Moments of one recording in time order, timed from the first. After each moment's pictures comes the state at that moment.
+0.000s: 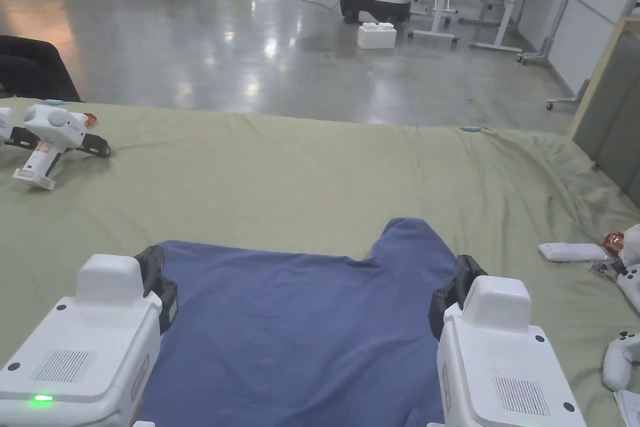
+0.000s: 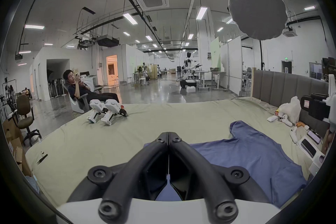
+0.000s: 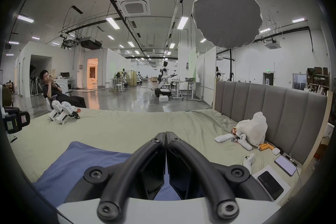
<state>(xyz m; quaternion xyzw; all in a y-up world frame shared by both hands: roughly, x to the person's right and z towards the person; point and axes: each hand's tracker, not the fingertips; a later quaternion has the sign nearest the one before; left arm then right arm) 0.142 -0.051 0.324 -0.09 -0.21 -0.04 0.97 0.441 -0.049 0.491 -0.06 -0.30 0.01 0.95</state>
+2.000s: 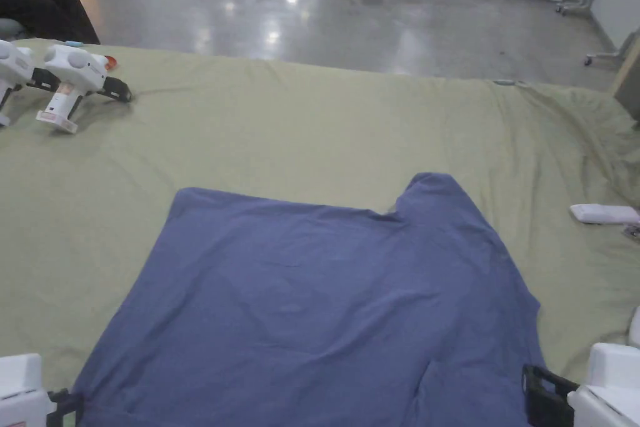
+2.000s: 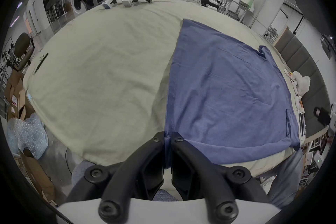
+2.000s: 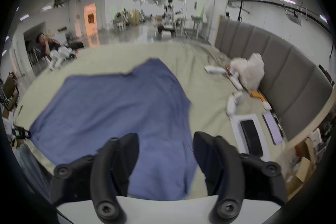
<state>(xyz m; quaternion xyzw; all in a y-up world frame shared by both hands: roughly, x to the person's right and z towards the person) -0.008 -0.174 0.317 -0.50 -0.15 -0.01 0.85 0.515 -0.089 0.586 -0.40 -0.28 -0.06 0.87</state>
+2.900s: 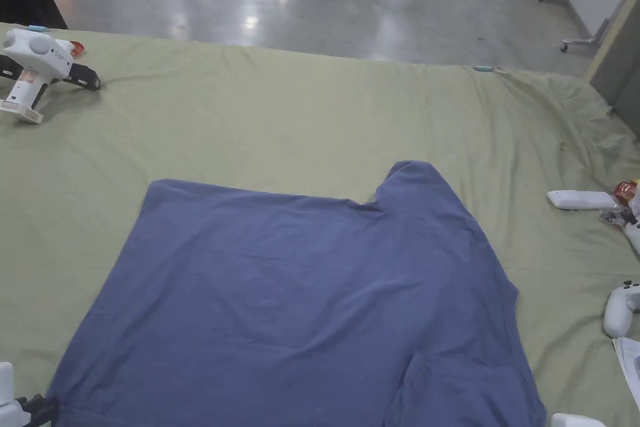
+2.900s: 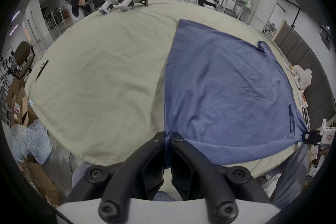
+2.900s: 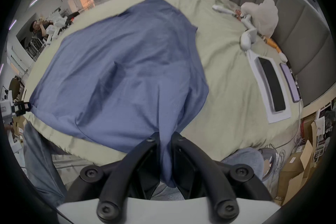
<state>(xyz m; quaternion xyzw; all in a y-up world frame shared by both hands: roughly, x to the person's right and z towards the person) -0.001 -0.176 0.322 -0.48 -0.15 -0.03 0.86 0.516 -0.151 0.616 -0.49 -0.22 -0.14 0.84</state>
